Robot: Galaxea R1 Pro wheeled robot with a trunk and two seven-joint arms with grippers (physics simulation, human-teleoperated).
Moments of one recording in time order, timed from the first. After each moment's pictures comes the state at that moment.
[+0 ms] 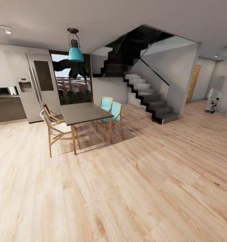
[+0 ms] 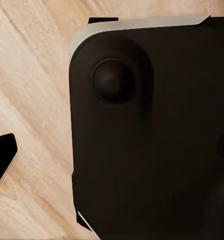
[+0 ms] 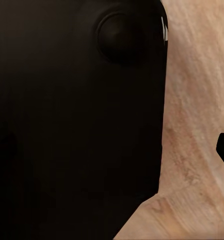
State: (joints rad) left arm 0.00 0.01 0.00 -0.06 0.00 -0.02 0.00; right arm 0.00 0.00 -0.01 0.00 -0.02 -0.01 -0.01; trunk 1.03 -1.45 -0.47
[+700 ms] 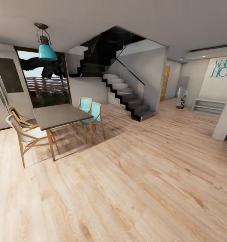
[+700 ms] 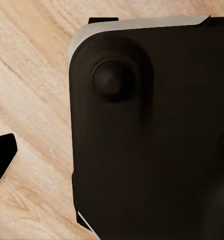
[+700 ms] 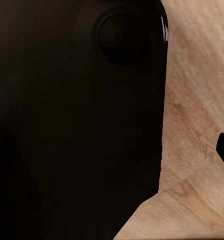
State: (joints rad) left arm 0.00 0.01 0.00 -0.06 0.00 -0.02 0.00; right arm 0.00 0.00 -0.01 0.00 -0.02 -0.01 -0.01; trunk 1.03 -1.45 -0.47
